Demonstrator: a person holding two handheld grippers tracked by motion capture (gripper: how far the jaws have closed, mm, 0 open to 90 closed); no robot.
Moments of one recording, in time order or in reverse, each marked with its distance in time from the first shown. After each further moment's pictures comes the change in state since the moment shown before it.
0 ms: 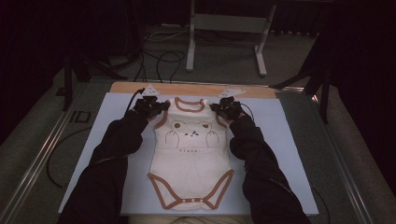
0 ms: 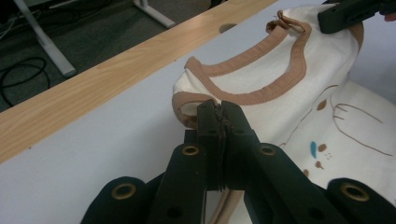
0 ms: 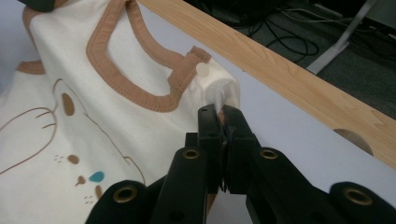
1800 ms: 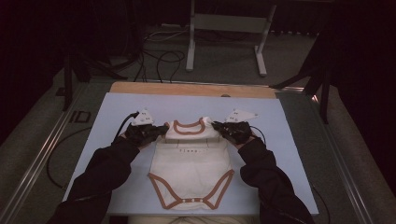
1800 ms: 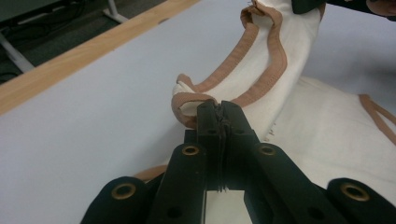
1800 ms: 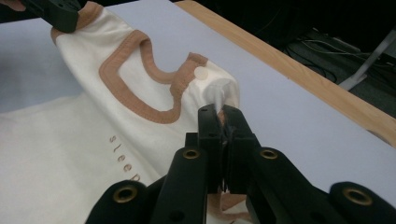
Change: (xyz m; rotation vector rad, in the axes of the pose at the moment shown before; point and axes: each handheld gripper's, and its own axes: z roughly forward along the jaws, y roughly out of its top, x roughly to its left) left arm -0.077 -0.036 -0.071 -0.015 -0.082 0.085; right arm 0.064 -0.028 -0.080 -0.096 0.073 -0.083
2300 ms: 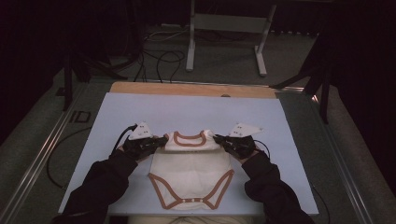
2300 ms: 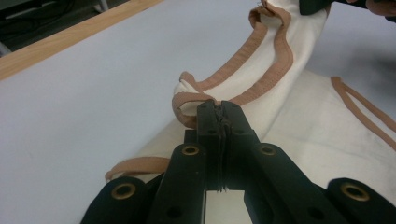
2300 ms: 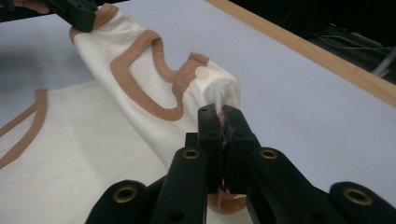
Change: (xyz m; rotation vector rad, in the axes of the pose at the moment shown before) left arm -0.027 -0.023 -0.011 -0.005 -0.030 -0.016; right arm 0.026 -0.024 -0.023 -0.002 0.053 0.009
